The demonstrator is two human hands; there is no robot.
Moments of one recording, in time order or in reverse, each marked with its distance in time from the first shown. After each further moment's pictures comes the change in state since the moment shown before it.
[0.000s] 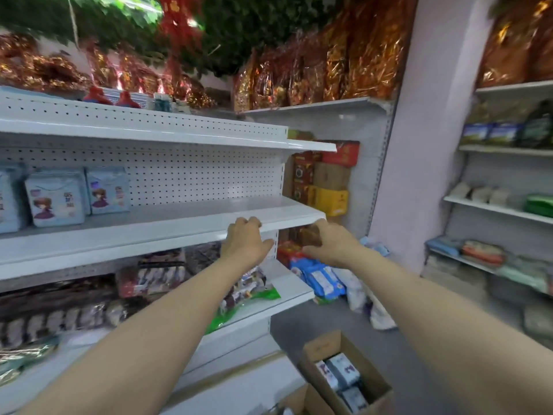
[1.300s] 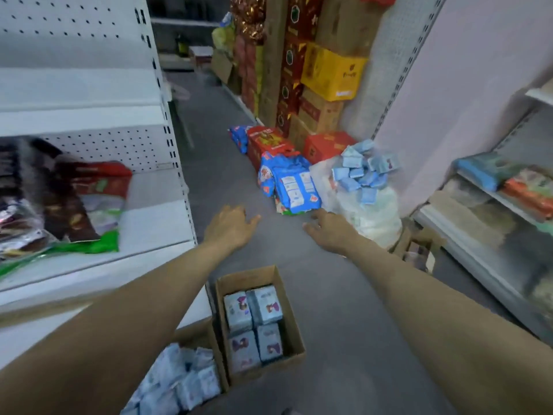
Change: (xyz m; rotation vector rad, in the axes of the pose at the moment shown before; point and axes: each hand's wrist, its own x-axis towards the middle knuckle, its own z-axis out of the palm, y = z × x) left_hand 0.327 0.163 0.592 0.057 -0.353 -0.401; right_hand 0.382 0.600 0.194 0.066 -0.475 0.111
